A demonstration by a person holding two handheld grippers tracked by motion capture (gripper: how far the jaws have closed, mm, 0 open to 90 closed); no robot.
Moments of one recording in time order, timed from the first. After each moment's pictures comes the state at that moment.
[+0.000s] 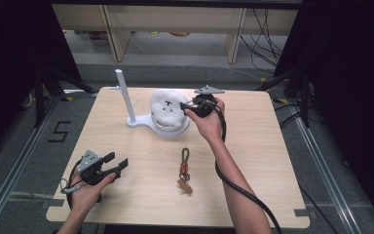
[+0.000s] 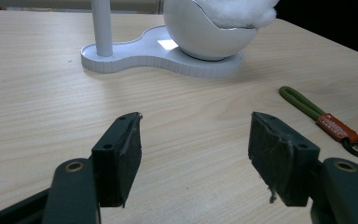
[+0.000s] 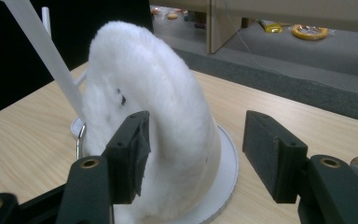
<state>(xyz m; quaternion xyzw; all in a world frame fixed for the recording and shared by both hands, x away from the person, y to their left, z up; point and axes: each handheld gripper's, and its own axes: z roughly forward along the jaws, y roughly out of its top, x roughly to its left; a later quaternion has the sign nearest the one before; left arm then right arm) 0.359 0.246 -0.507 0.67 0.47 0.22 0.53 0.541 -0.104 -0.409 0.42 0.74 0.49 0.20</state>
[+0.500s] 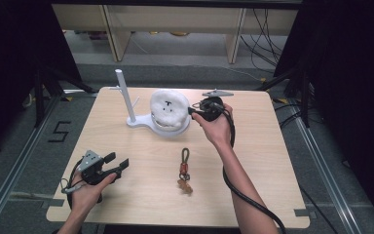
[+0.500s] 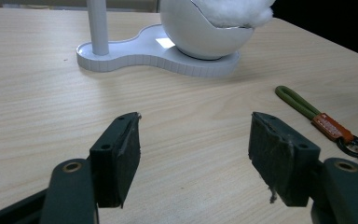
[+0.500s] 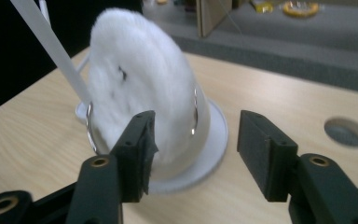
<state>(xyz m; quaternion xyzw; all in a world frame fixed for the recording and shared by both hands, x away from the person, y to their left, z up) 0.359 0.244 -0.506 0.67 0.47 0.22 0.53 0.512 -0.125 -0.397 0.47 0.74 0.44 0.18</state>
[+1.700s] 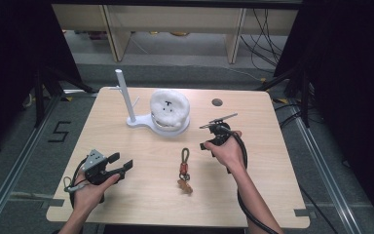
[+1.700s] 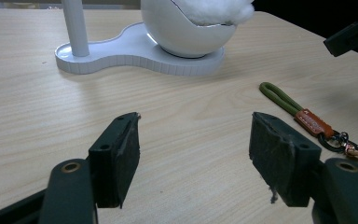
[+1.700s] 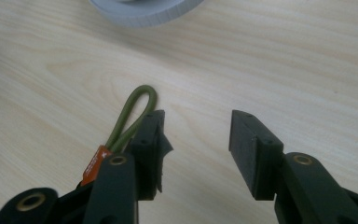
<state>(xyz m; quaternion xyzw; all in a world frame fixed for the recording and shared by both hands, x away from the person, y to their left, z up) 0.358 0.233 -0.499 0.69 0.45 0.21 0.52 0.464 -0.150 -0.438 0.56 0.79 0.26 0.05</state>
